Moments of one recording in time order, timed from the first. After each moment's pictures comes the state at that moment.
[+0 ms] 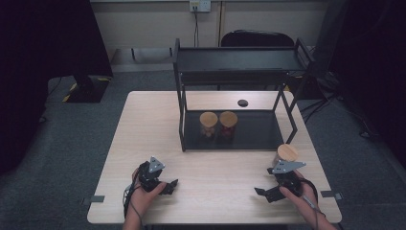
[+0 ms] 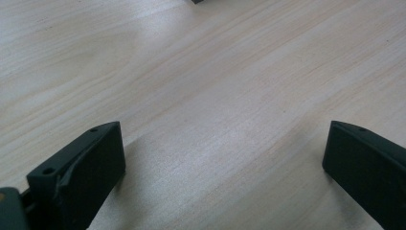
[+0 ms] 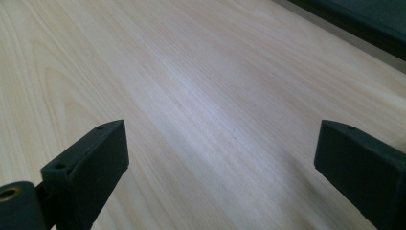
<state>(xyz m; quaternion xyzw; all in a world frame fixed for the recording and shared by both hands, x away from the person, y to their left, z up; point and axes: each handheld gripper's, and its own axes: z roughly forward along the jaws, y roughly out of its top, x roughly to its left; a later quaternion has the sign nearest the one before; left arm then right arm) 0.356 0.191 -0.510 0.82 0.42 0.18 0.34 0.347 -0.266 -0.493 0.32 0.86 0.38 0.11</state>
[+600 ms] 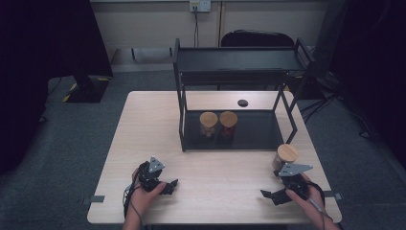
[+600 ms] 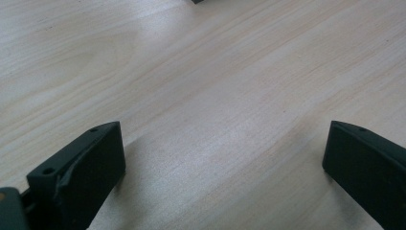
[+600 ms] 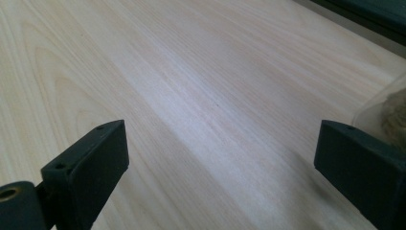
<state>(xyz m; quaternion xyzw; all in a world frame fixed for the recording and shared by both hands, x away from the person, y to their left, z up) 0.356 0.191 -0.510 0.82 0.42 0.18 0.34 0.340 -0.284 -0.496 0.33 0.86 0.37 0.11</state>
